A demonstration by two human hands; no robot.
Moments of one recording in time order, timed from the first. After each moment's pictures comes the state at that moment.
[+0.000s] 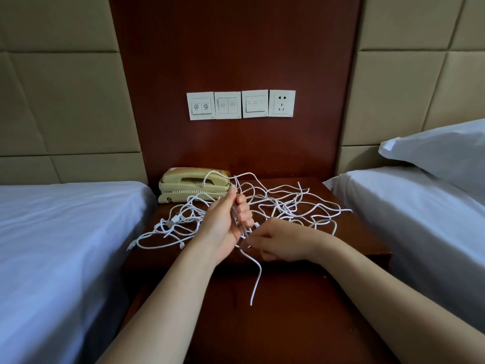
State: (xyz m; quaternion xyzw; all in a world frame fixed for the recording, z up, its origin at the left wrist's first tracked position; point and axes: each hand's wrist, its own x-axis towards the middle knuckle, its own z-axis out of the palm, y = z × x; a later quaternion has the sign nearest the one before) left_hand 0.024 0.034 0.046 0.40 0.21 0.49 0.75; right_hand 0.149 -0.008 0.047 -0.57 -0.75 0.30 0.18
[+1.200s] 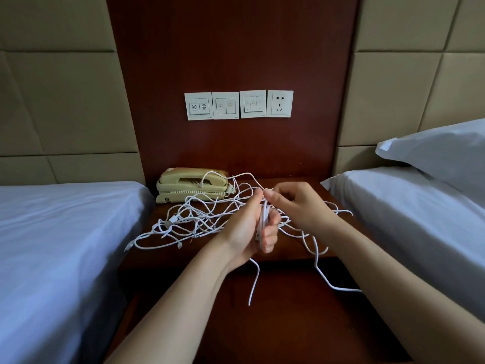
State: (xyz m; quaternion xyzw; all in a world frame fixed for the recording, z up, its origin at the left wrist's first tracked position) left_hand 0.040 0.012 0.048 0.59 0.24 0.30 0.71; right_hand 0.180 0.006 0.054 -0.51 -0.70 0.15 0.48
